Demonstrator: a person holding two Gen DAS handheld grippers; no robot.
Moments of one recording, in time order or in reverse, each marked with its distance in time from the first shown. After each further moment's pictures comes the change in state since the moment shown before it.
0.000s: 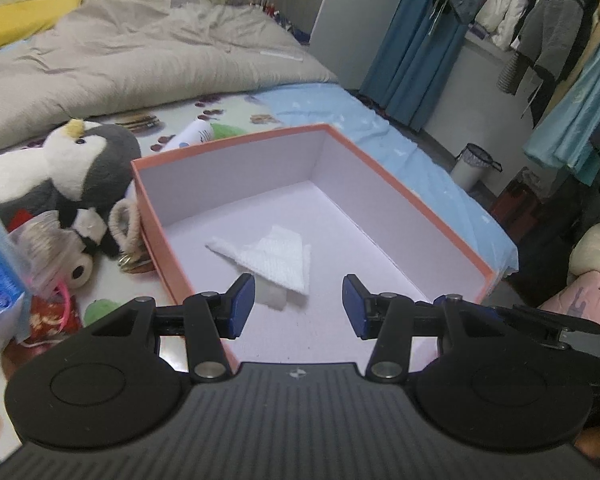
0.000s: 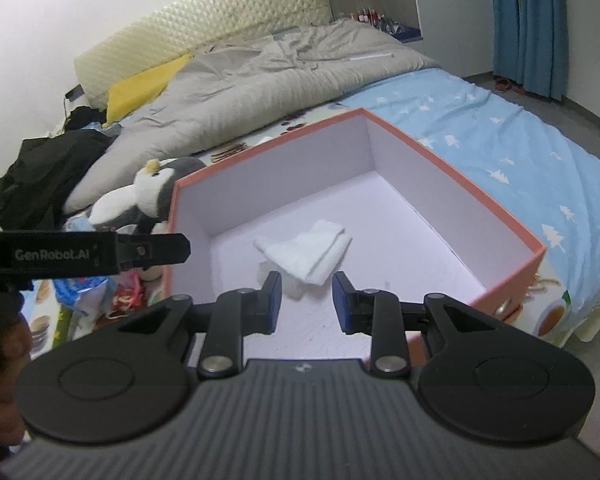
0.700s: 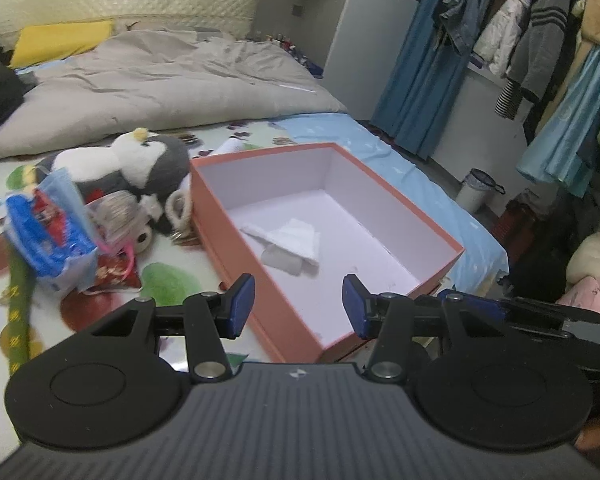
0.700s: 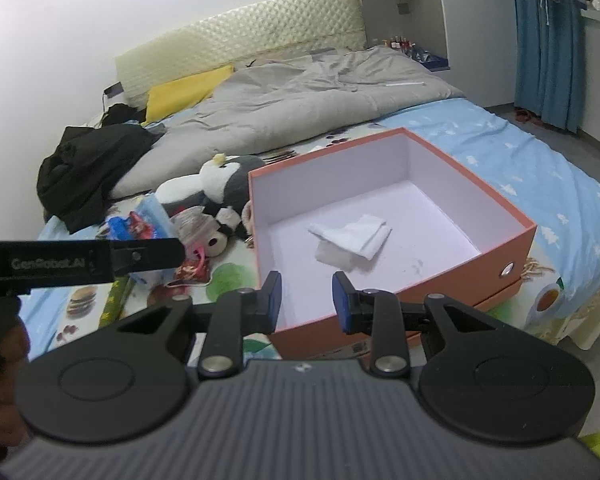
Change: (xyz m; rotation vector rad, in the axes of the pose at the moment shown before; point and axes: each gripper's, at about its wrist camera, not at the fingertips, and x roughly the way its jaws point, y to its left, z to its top) left arm -0.140 -0.001 -0.074 -0.023 -0.101 0.050; right arm -0.088 0.053 -0.042 -0.079 -0.058 0.057
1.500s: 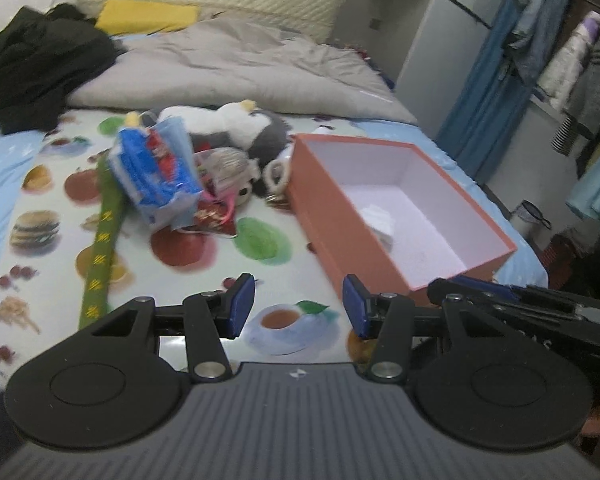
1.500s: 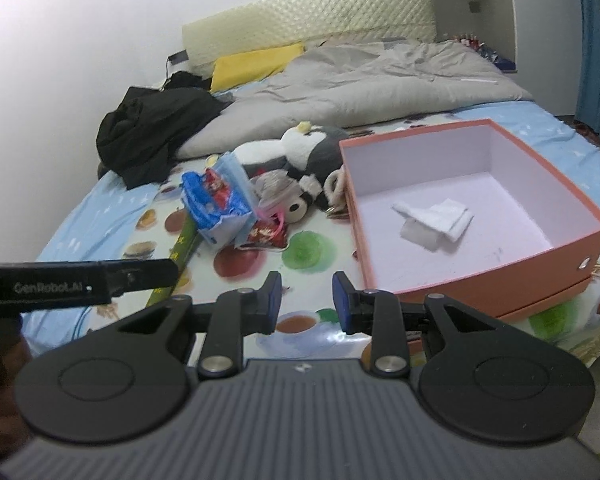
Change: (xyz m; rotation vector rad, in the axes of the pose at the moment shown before) left arm -0.067 0.062 -0.061 -0.160 -0.023 0.158; right arm 0.002 0.065 -0.028 -0.123 0.054 0.154
